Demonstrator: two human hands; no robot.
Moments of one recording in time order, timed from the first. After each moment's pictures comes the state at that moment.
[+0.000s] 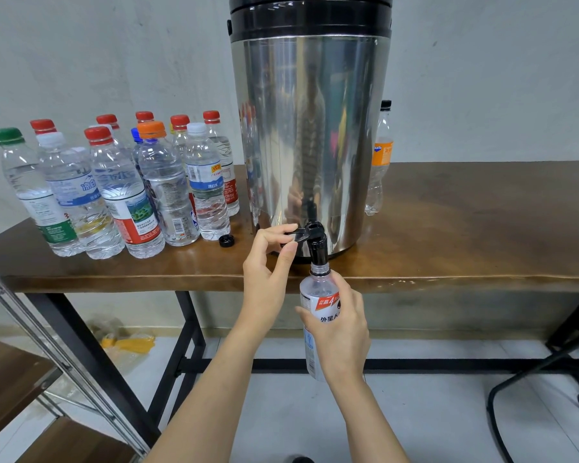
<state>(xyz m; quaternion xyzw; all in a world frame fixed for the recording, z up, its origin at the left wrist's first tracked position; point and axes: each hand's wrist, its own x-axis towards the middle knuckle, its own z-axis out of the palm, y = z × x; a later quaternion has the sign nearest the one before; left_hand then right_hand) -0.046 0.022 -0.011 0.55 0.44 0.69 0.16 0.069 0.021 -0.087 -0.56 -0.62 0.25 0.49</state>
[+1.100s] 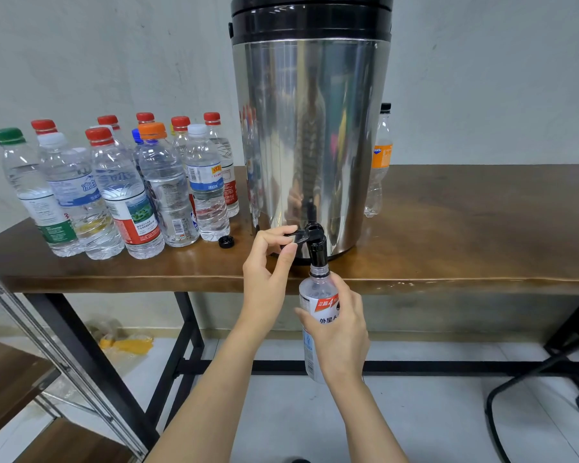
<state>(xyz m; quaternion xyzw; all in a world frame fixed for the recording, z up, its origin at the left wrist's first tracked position) -0.045 0.022 -0.012 0.55 0.43 0.69 0.17 0.070 0.022 -0.087 -0.57 -0.62 0.25 0.49</state>
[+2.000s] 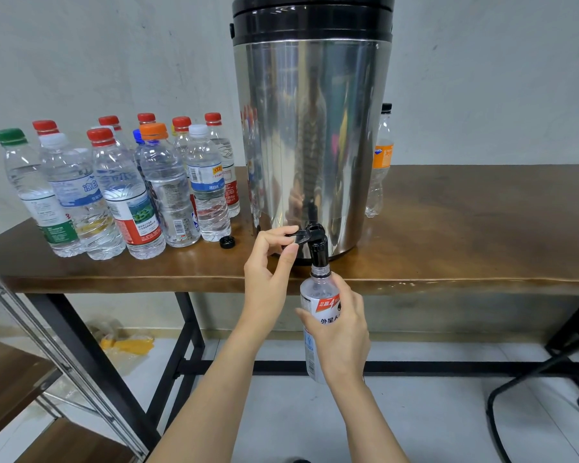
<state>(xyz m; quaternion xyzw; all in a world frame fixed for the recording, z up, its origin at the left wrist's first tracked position) -0.046 0.023 -0.013 0.55 0.43 0.70 0.17 0.070 0.021 -0.084 -0.57 -0.62 0.25 0.49</state>
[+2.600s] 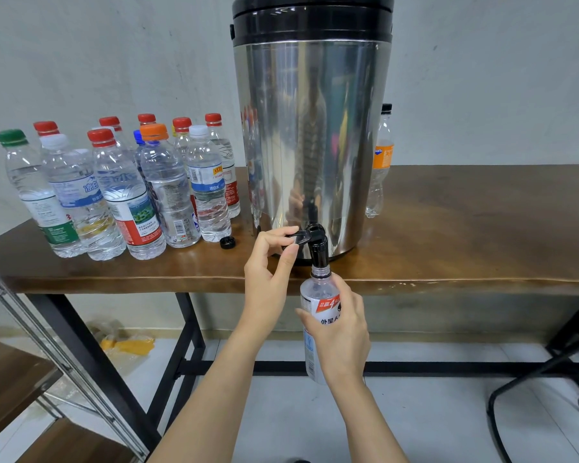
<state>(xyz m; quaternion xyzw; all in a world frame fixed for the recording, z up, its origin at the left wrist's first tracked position) -0.046 0.022 -0.012 0.55 0.43 0.69 0.17 0.070 0.020 -0.085 -0.56 -0.62 0.26 0.49</state>
